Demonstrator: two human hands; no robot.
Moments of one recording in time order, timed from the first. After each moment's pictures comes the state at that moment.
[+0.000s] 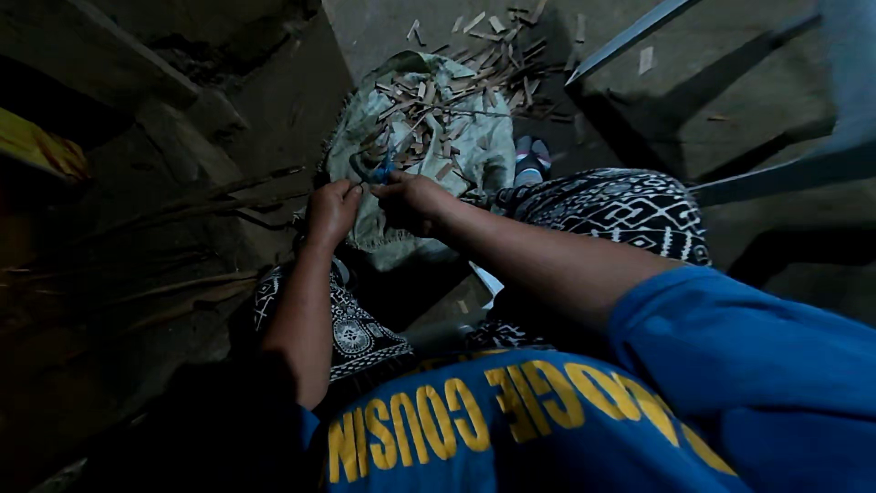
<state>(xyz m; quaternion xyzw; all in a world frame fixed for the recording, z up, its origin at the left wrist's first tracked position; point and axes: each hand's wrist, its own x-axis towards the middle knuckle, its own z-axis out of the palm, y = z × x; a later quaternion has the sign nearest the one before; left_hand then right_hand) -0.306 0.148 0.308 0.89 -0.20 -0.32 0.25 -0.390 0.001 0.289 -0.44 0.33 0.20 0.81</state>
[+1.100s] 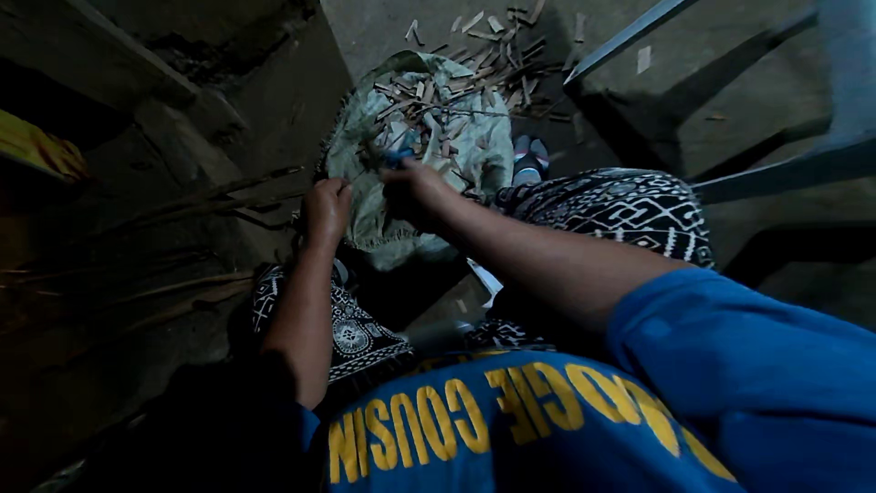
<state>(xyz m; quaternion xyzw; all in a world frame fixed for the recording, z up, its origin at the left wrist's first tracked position) -0.311 0.146 0.310 0.92 -0.18 -0.26 0.23 -0.390 -0.005 0.289 -0.45 0.34 0.11 0.81</state>
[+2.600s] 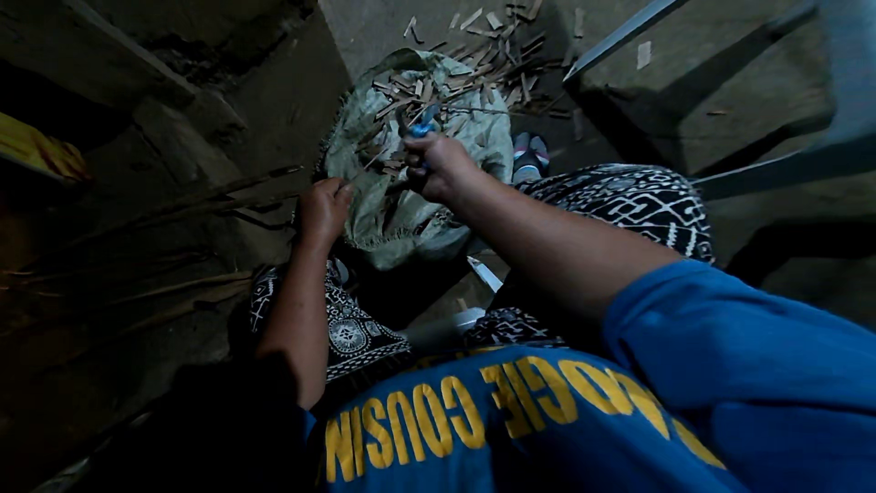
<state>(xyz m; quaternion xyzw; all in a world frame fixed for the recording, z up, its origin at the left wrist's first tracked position) -0.311 0.149 0.318 0.92 -0.21 -0.26 0.22 -0.369 -0.039 0.273 -0.35 0.46 0.03 0.82</state>
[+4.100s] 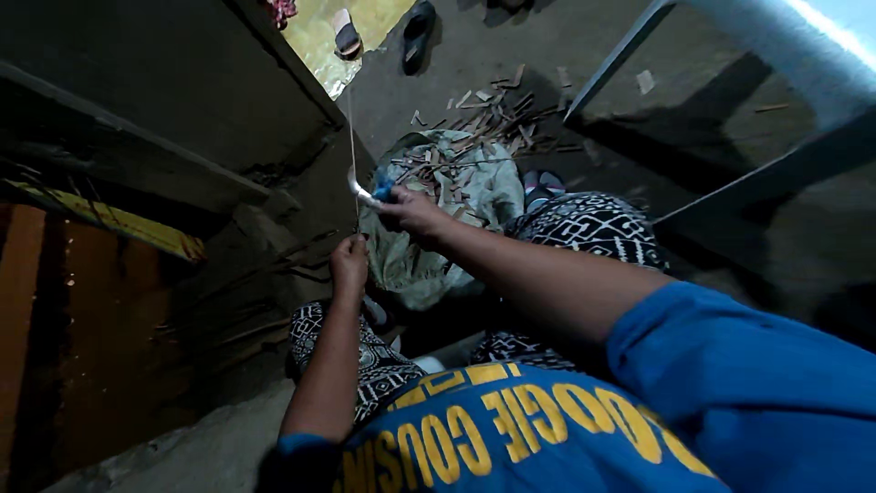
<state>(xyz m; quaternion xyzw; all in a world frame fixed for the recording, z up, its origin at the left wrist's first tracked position) -0.377 0.110 0.368 0.88 0.00 -0.24 0.41 -0.412 -0.046 0.344 -0.53 0.17 0.00 0.83</state>
